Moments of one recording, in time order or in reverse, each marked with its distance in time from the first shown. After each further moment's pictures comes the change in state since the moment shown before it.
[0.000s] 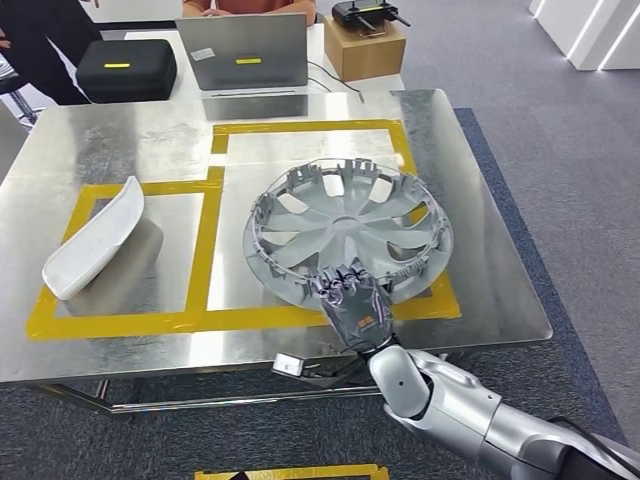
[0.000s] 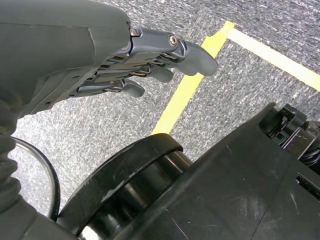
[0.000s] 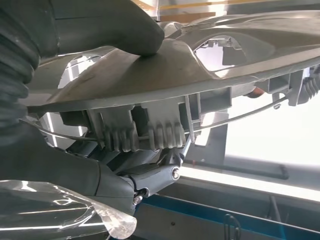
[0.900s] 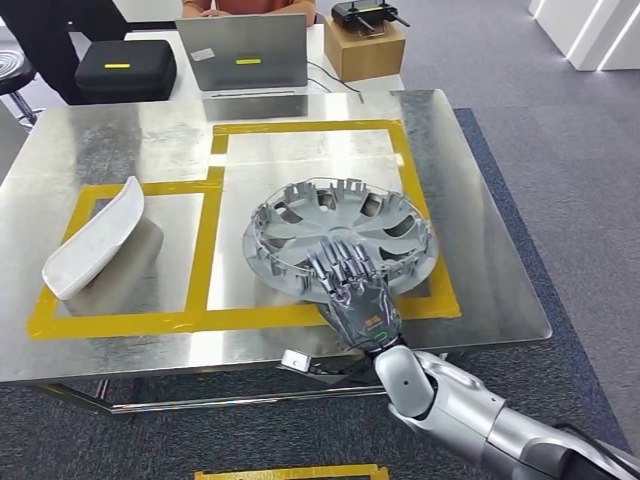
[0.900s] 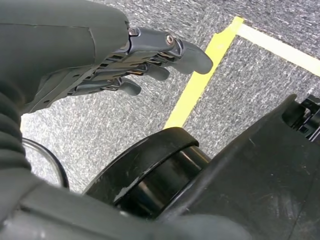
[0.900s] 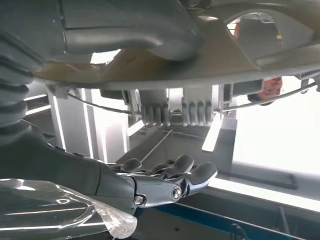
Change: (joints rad) left arm 0.014 0.008 -0.016 0.000 0.008 0.011 -0.008; right arm 0.025 -0.001 -0.038 0.036 0.003 -0.001 -0.003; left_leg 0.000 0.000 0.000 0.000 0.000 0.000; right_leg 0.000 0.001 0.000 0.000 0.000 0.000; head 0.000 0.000
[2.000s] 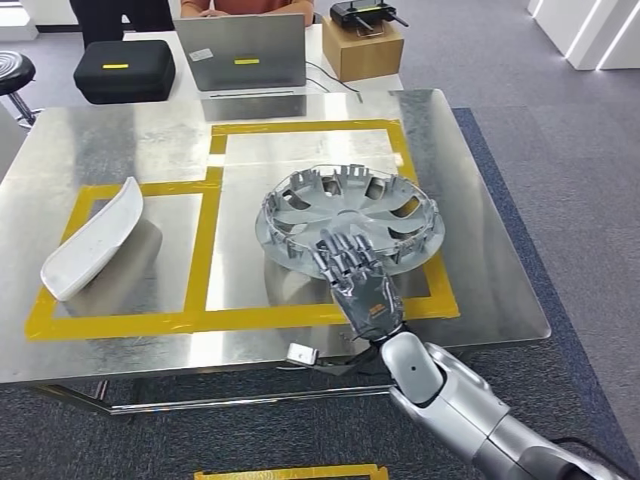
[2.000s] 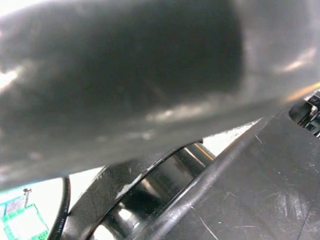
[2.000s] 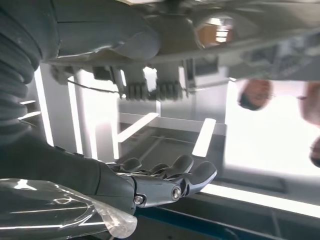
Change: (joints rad) left arm 0.005 0.001 -0.010 0.000 0.020 0.004 0.009; right arm 0.096 0.070 -0.272 -0.018 0.003 -0.001 -0.366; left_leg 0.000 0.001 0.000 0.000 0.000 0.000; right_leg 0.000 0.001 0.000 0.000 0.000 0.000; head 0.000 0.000
